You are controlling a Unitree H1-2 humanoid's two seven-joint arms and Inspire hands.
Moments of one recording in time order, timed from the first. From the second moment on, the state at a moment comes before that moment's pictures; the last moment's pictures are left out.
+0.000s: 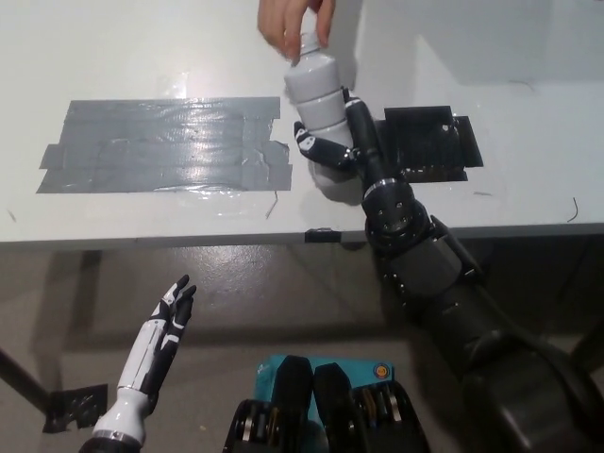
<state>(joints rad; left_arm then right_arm) -0.11 0.15 -0.04 0.22 0.11 -0.17 -0.04 -1.06 0.09 0.14 1.19 -0.17 -0.16 -0.26</state>
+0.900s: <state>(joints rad) -0.13 0.15 -0.04 0.22 0.11 -0.17 -0.04 -1.06 0.06 0.15 1.17 -0.17 -0.18 -0.16</state>
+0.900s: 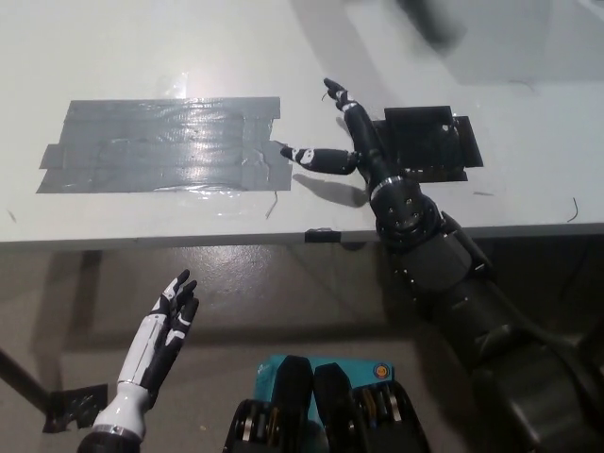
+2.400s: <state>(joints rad) -0.13 0.15 -0.04 0.26 0.11 -0.16 -0.04 -0.15 -0.16 0.14 0.10 -0.06 -0.09 0.07</state>
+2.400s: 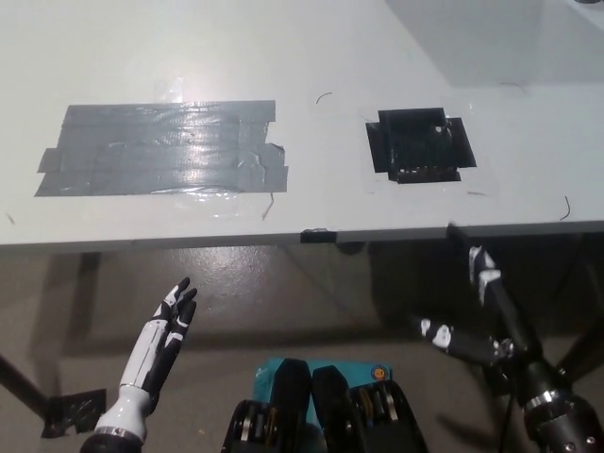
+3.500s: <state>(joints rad) -0.13 0.15 -0.04 0.26 0.11 -0.18 -0.04 -0.17 -0.16 0.14 0.28 -0.06 -0.12 0.13</state>
